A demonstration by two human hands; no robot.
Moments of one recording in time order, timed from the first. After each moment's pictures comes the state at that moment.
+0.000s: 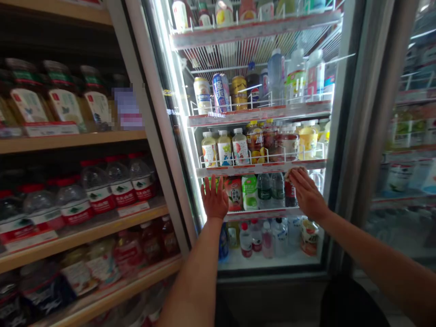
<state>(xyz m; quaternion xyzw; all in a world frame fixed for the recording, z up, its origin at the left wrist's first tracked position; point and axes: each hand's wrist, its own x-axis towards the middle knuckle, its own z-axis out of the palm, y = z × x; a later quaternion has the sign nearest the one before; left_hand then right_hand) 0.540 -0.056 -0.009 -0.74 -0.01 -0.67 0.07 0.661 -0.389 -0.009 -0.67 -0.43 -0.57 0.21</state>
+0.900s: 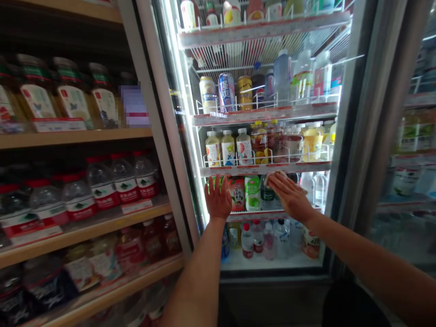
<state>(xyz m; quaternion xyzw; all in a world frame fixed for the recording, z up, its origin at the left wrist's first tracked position) 0.539 -0.056 -0.009 -0.73 -0.02 -0.68 0.11 0.630 -0.340 0.006 -0.68 -0.49 -0.53 0.12</state>
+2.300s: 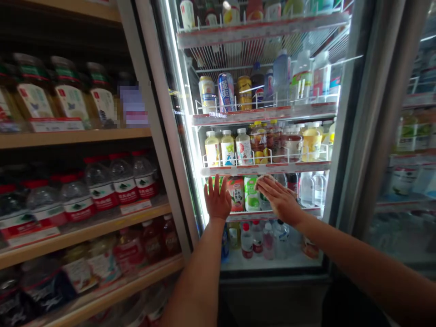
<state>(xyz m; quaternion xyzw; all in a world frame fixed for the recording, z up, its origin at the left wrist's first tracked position) 0.538 -0.057 -0.008 -0.73 0.00 -0.68 0.09 0.616 -0.314 0.000 -0.69 -0.52 -0.49 0.12</state>
